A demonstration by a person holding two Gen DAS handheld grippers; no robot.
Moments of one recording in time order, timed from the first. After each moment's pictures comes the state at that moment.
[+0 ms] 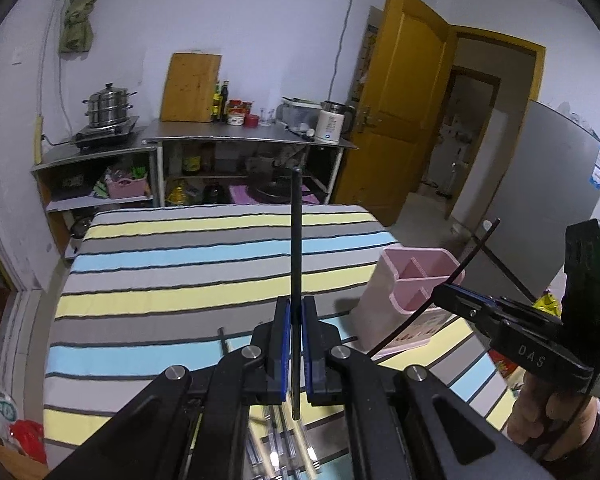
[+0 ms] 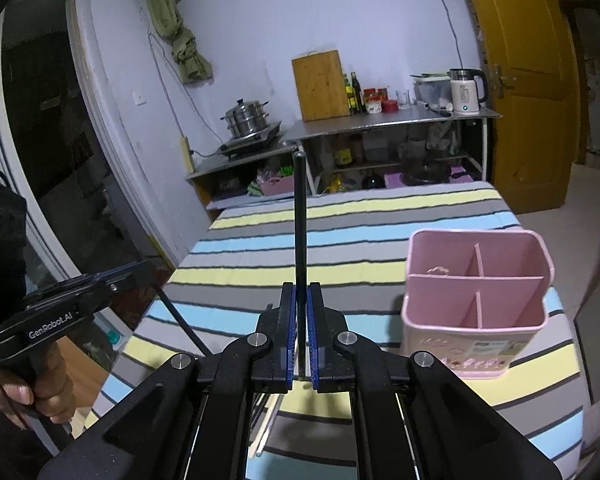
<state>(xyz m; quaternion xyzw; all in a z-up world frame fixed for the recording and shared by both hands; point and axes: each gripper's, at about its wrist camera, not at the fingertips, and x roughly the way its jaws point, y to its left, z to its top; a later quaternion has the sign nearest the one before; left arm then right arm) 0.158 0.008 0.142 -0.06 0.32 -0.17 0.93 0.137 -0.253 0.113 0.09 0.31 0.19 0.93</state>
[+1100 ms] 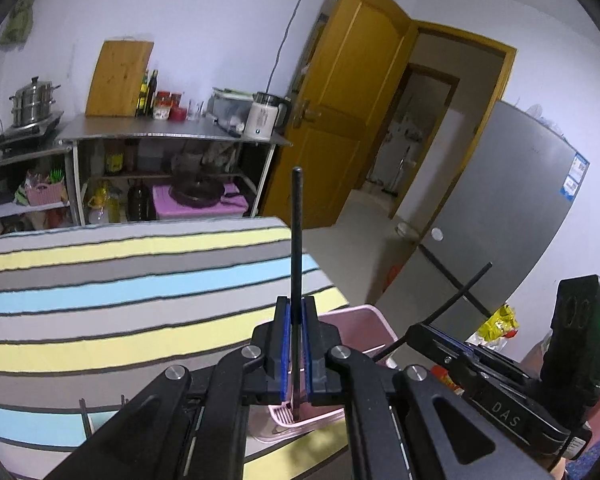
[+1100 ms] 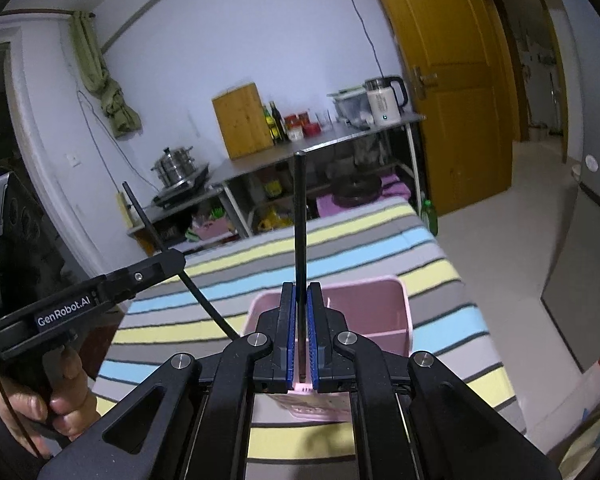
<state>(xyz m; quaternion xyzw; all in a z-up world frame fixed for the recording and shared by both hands) 0.274 -0.142 0.132 -0.08 0.33 -0.27 0.90 0.183 -0.367 0.111 0.15 0.30 0.09 0.94</state>
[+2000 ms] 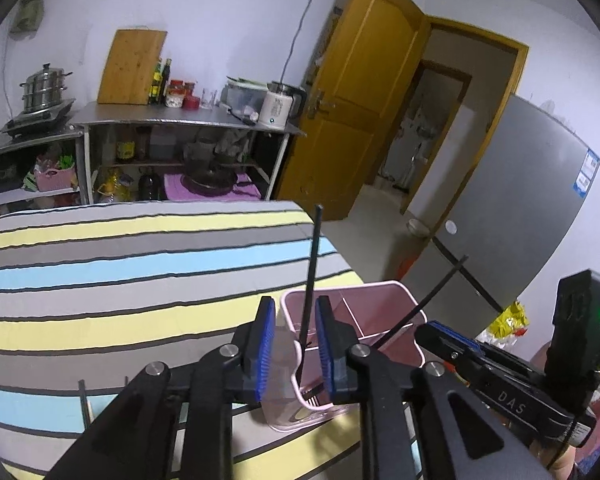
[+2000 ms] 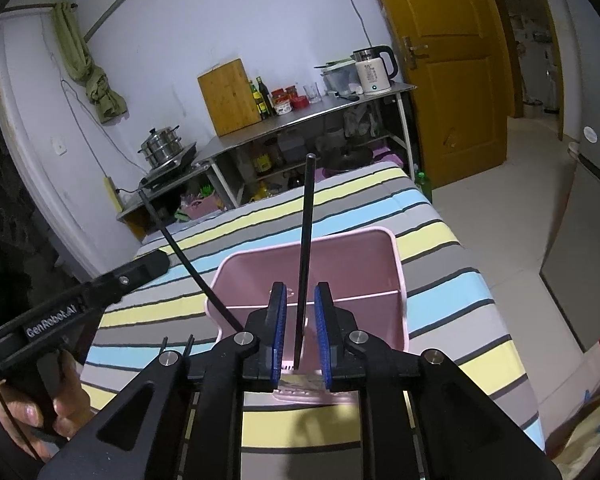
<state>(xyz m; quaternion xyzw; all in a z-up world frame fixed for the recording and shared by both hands) 0.264 -0.122 0.101 -0.09 0.34 -0.25 0.90 0.181 -0.372 0.082 0.16 0.33 0.08 0.93</state>
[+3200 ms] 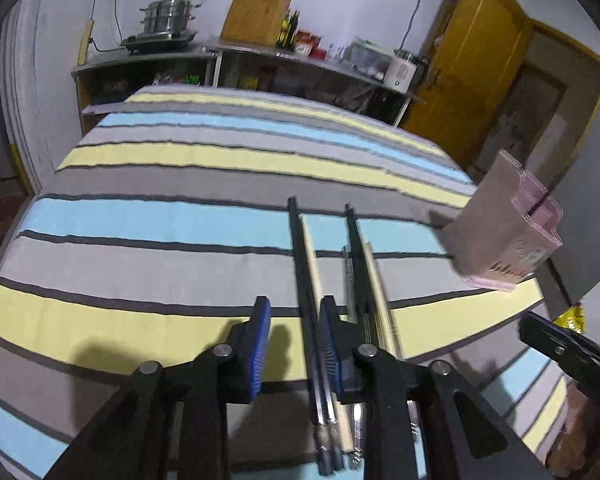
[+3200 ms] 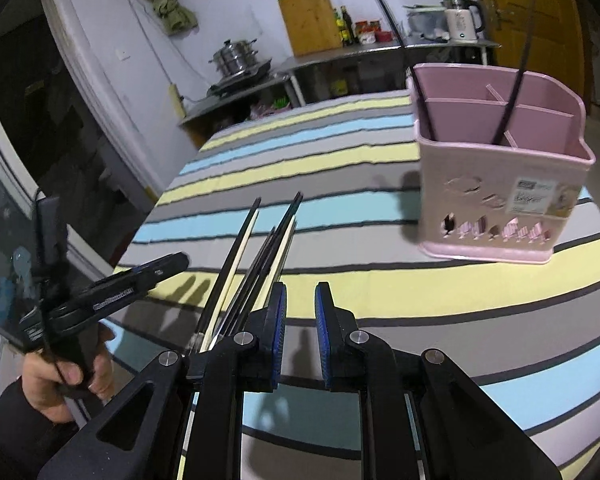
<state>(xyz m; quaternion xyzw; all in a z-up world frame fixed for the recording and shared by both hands) 0.167 0.056 -0.039 -0.11 0.43 -0.08 0.89 0.122 -0.232 -0.003 0.09 0.42 0.21 0.88</state>
